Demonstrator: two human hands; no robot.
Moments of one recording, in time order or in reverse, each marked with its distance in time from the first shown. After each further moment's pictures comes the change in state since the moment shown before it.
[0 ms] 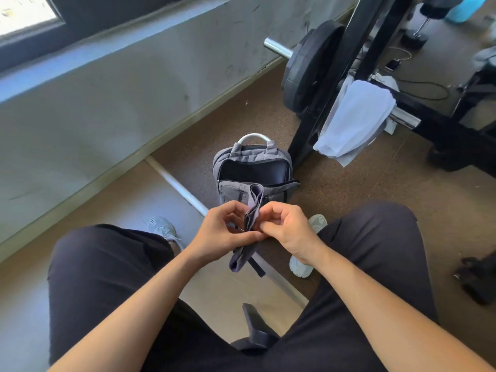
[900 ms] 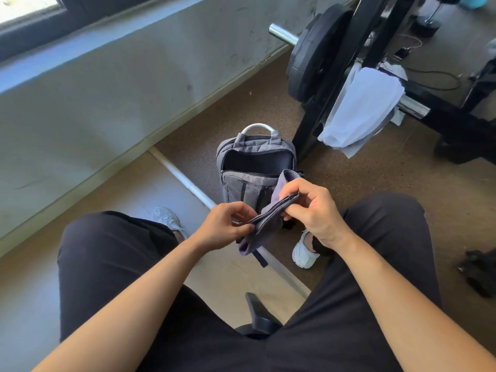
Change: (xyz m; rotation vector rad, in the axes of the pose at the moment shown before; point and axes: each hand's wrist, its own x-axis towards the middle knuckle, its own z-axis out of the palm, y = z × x) left_hand 0.010 -0.037 0.001 0.215 -0.137 -0.043; right_hand -0.010 -0.021 -0.035 -0.177 0.084 -0.169
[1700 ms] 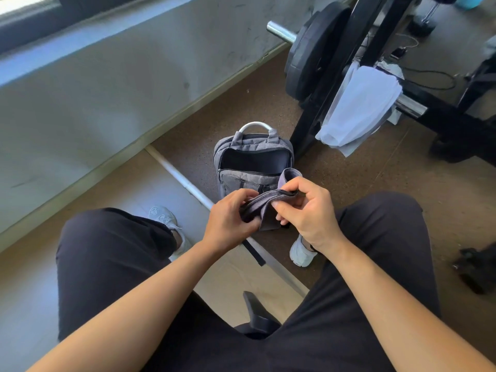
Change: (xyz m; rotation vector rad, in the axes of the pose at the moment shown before) left_hand 0.003 0.020 0.023 0.254 0.377 0.143; right_hand -0.008 -0.012 0.018 0.007 0.141 -0.065
